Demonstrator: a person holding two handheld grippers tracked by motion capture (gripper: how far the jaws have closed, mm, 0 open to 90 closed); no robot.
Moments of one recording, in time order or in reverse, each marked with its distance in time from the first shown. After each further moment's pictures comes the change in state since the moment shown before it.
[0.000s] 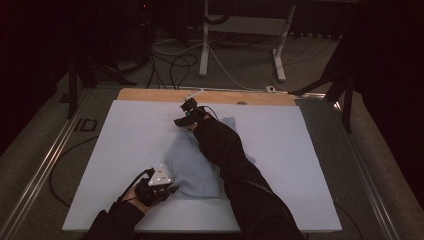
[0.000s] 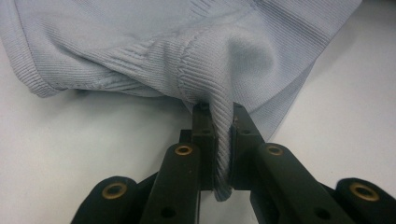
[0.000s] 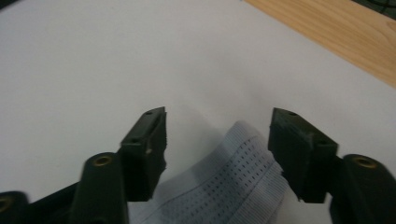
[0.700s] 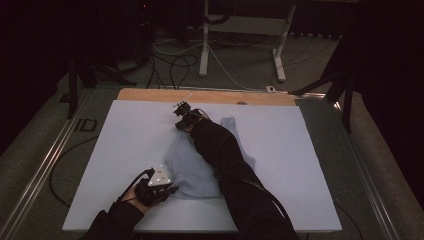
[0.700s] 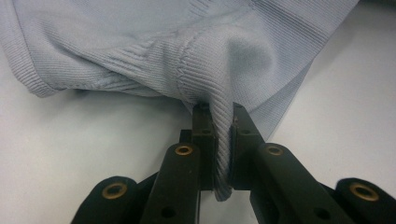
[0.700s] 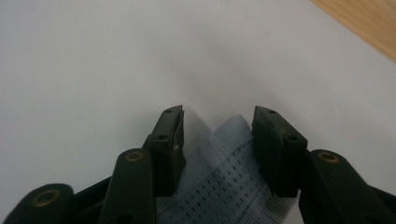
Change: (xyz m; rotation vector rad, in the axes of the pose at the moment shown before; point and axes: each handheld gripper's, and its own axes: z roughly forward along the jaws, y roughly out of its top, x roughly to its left) left arm 0.000 0.000 0.000 0.000 -0.006 0.003; right arm 0.003 -0.002 0.030 0.119 -0.088 -0.076
